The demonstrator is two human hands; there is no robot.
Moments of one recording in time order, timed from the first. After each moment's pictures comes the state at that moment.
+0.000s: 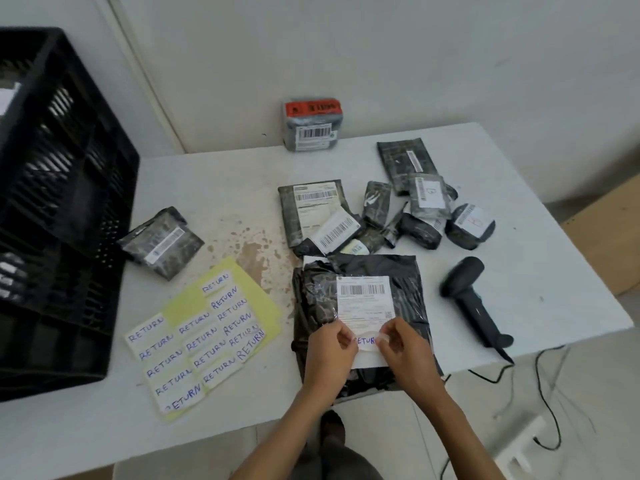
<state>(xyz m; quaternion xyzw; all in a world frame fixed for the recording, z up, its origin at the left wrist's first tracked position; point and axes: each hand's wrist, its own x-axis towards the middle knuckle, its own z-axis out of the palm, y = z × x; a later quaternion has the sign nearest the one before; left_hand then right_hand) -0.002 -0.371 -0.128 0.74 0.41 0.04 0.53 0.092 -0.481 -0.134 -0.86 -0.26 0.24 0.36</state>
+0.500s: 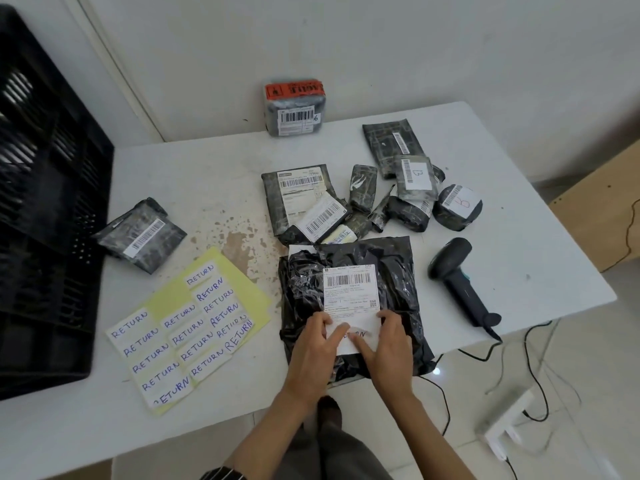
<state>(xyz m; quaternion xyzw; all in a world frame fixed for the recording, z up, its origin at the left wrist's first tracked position) -0.018 -0.376 -0.168 0.84 0.35 0.08 0.41 0.066 -0.485 -0.184 -0.92 -0.26 0.08 0.27</state>
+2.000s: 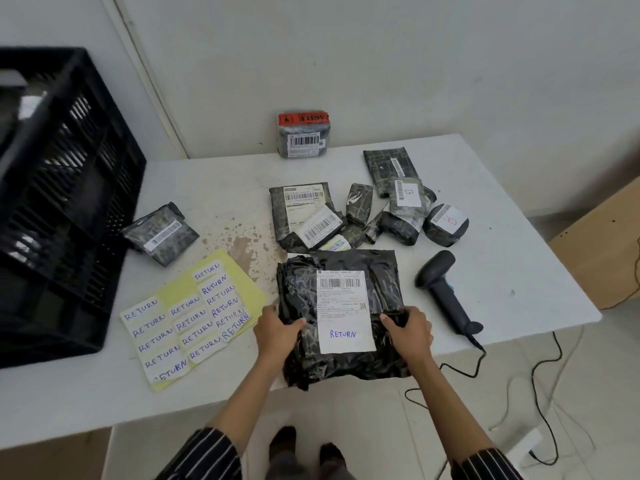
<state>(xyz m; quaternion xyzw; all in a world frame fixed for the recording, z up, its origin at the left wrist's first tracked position) -0.023 -0.350 -0.150 0.63 0.59 0.07 0.50 0.138 -0.509 -0.168 -0.93 -0.09 0.22 0.29</state>
